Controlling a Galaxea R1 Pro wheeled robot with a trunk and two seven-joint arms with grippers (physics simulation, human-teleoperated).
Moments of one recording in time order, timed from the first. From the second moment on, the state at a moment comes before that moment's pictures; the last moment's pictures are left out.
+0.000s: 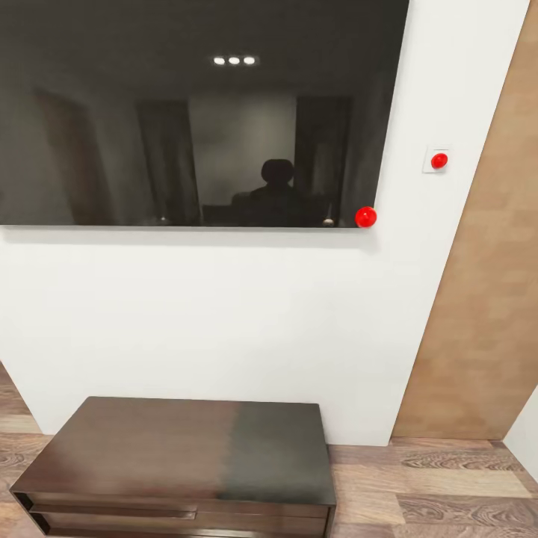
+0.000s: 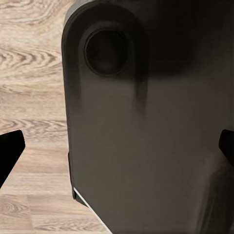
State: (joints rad) left arm 0.00 0.00 0.00 -0.03 0.01 -0.01 -0.01; right arm -0.04 0.00 0.00 0.01 -0.01 0.00 0.01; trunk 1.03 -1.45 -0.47
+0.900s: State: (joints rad) left arm 0.00 0.00 0.01 -0.03 0.01 -0.01 -0.01; right arm -0.04 0.00 0.00 0.01 -0.01 0.00 0.00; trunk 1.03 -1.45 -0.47
